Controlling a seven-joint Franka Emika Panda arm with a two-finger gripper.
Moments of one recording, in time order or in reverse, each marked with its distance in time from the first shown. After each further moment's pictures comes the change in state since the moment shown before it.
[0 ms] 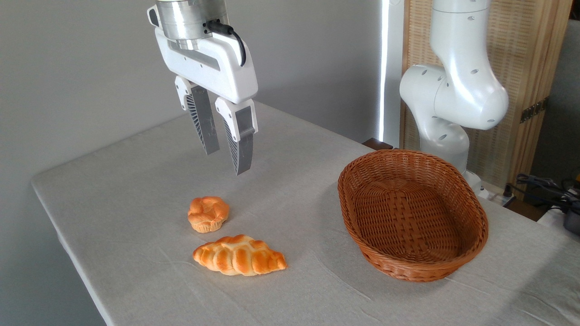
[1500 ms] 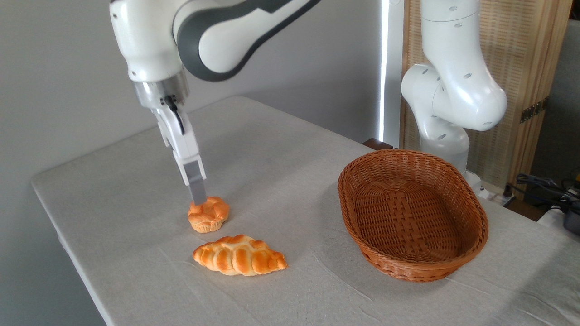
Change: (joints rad) arm -0.079 0.159 -0.168 -0.148 -0.001 0.286 -0.003
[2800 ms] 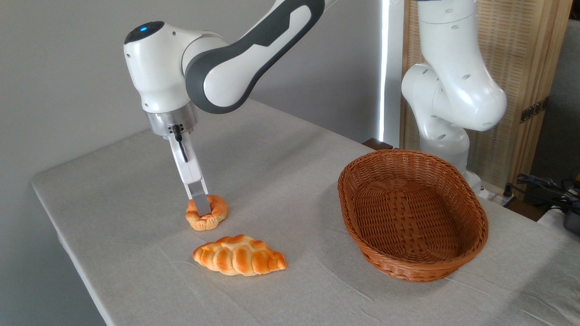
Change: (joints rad) arm -0.016 0.033 -0.023 -0.097 0.011 0.120 0.081
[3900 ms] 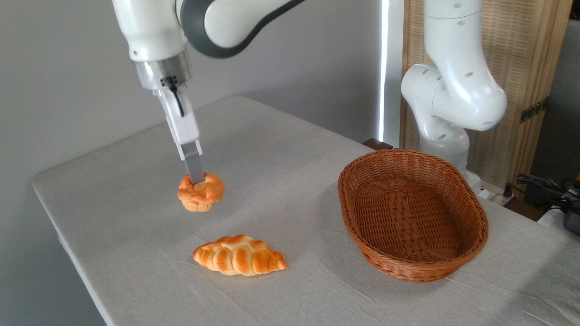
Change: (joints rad) arm 0.014 -0.090 0.064 0.153 0.000 -0.225 0.001
